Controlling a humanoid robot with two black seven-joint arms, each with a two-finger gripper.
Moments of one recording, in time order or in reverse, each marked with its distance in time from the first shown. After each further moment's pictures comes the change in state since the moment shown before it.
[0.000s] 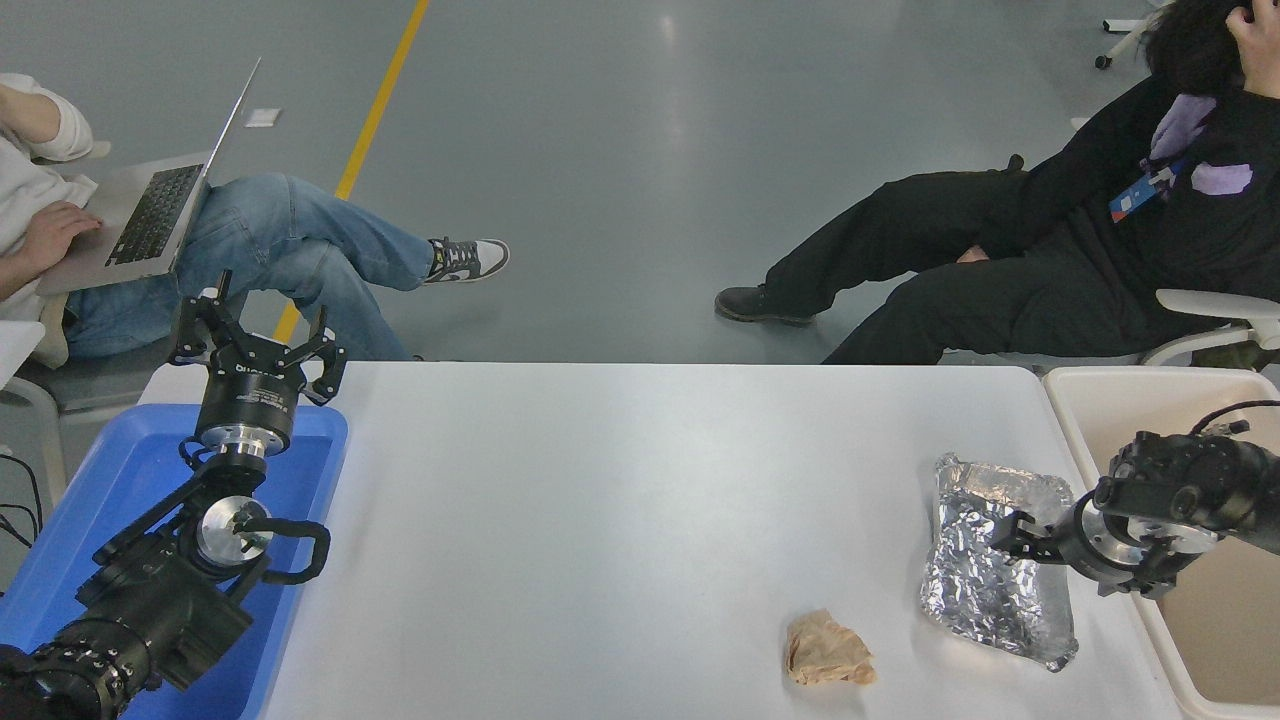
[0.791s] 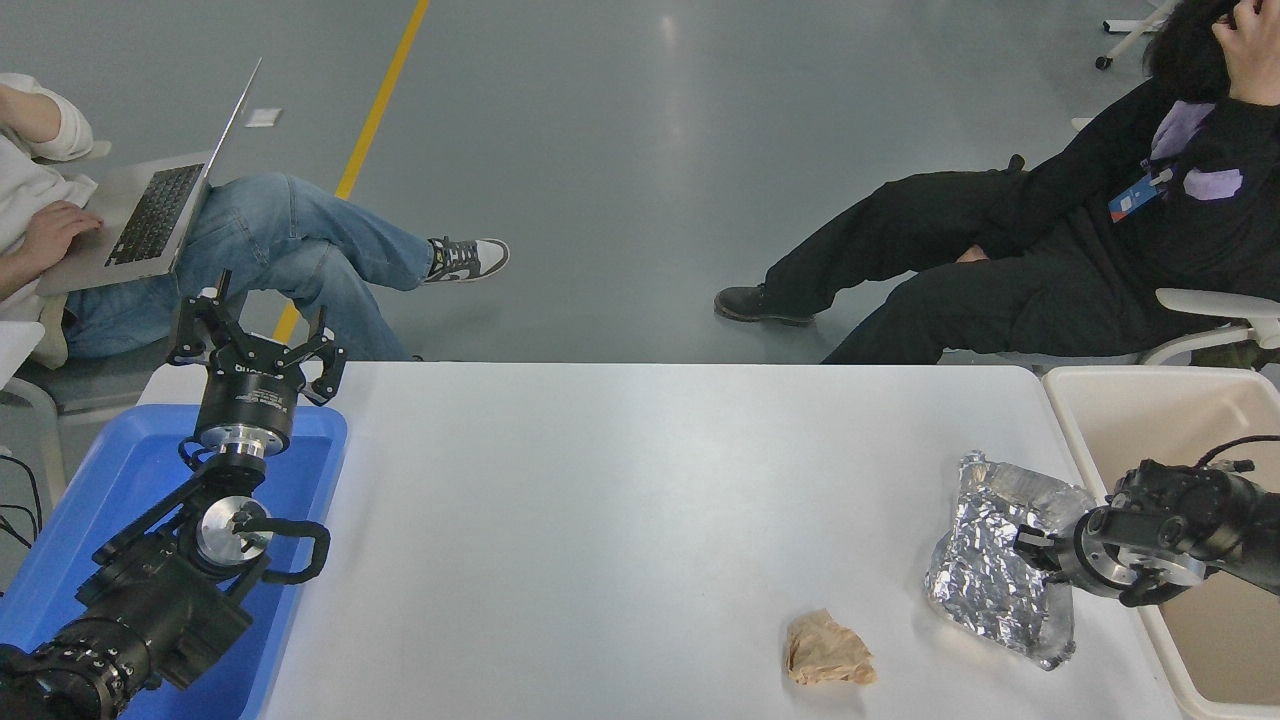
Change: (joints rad) left arm -0.001 0.000 0.000 0.000 0.000 0.000 0.000; right arm -0.058 -0.004 0.028 -0.020 0.050 -0.113 -0.001
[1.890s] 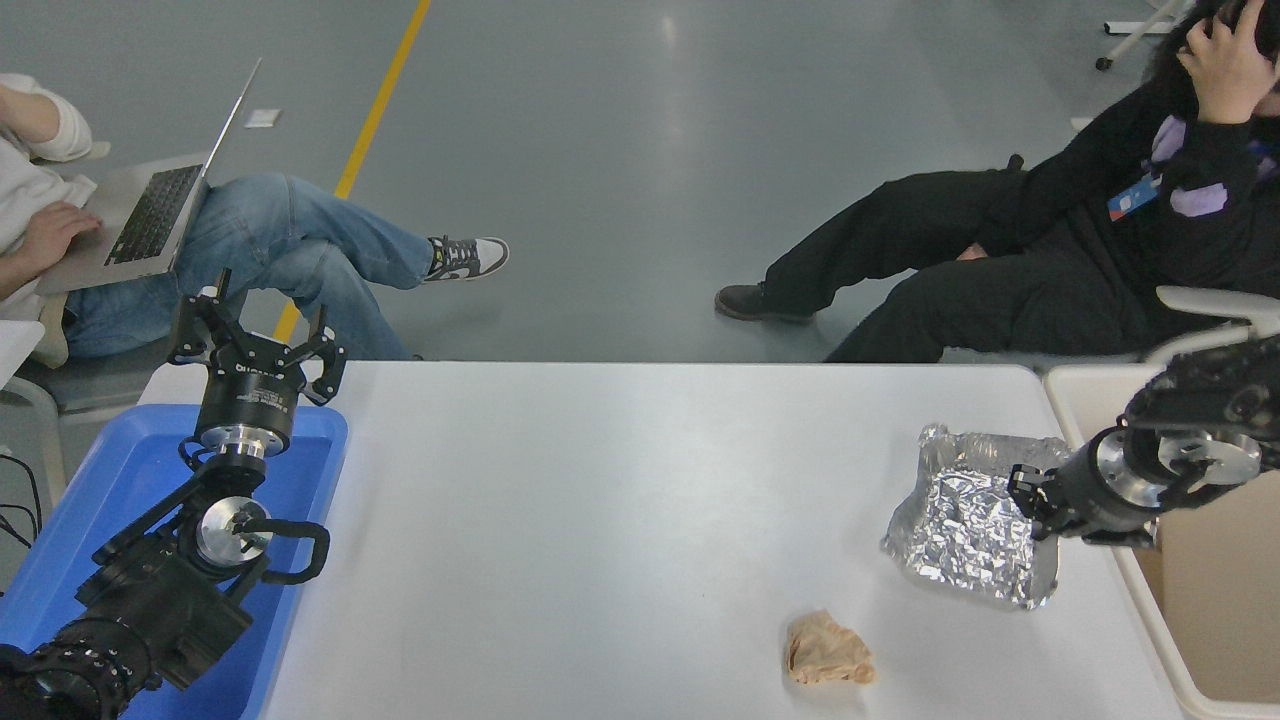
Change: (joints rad) left arm 0.000 0.000 0.000 0.000 0.002 0.000 0.000; right arm 0.670 -0.087 -0.286 0.380 0.211 0.448 0.006
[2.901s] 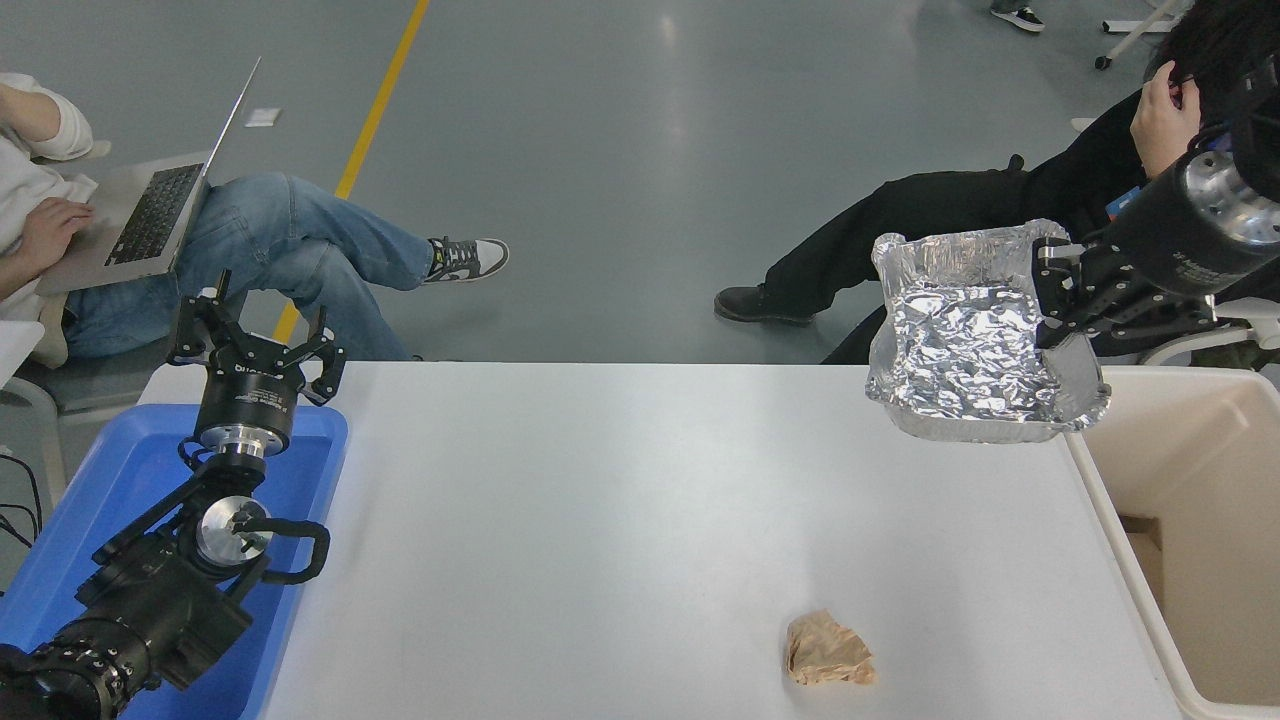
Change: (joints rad) left arm 0.001 0.000 0.000 0.001 -0.001 0.000 0.000; right arm 0.426 -0.081 -0.098 0.063 0.010 0.175 0.001
